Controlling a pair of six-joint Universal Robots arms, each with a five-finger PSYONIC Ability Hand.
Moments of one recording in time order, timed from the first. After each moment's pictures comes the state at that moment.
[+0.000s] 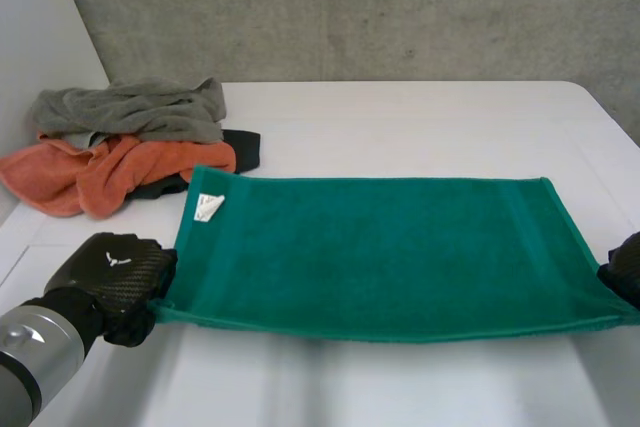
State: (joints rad) left arm 4.40 -1.42 -2.00 2.94 -1.51 3.59; right arm 1.37 -1.56 1.78 0.62 1.28 1.86; left_hand 1.10 1.20 1.19 1.20 0.98; right_hand 0.99 1.17 1.18 1.19 1.00
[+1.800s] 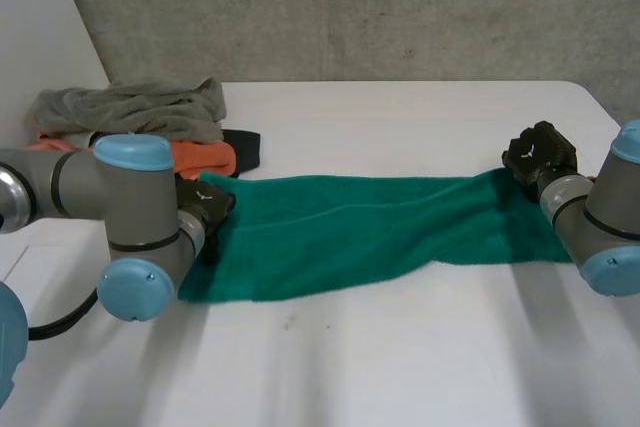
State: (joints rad) left arm 4.28 -2.35 -1.23 3.10 -1.70 3.63; right arm 1.71 -0.85 1.33 -0.28 1.43 2.02; left_hand 0.66 0.66 0.66 0.66 0.48; right_hand 0.99 1.17 1.18 1.19 1.00
